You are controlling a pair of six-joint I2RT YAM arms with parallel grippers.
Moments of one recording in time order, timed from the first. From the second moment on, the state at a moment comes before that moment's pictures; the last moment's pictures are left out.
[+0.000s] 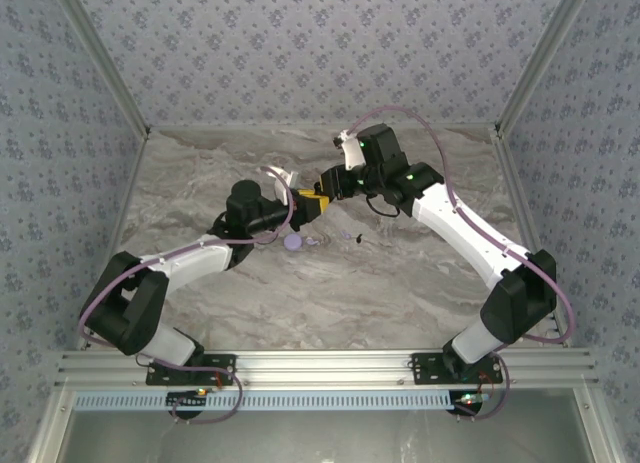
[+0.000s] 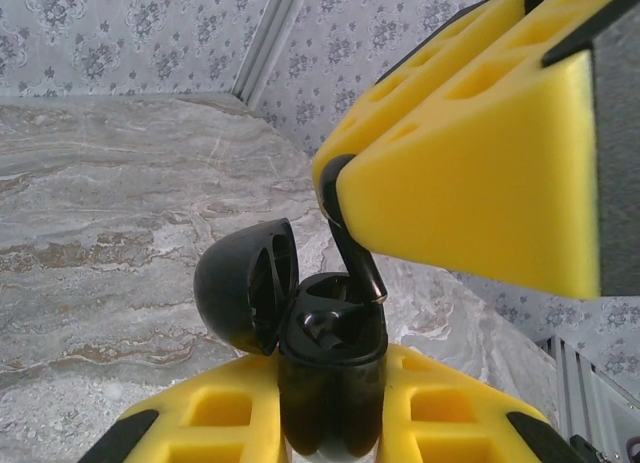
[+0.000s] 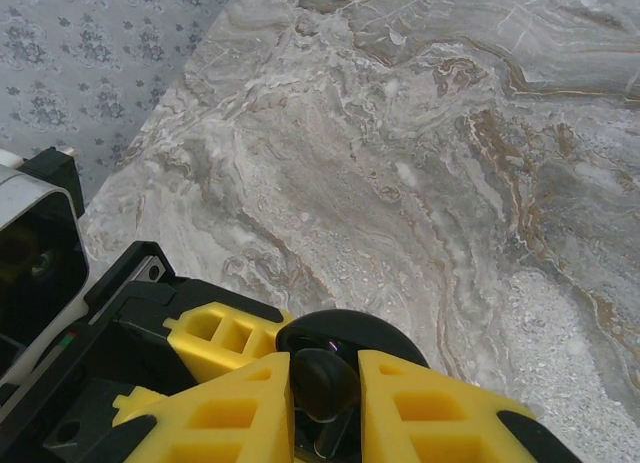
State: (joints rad) left arm -0.57 1.48 0.76 0.61 0.55 -0.46; right arm 0.59 1.55 1.46 -0.55 -0.29 0.29
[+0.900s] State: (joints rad) left arm -0.57 1.48 0.76 0.62 0.52 -0.46; right arm 0.60 1.55 1.46 -0.58 -0.28 0.28
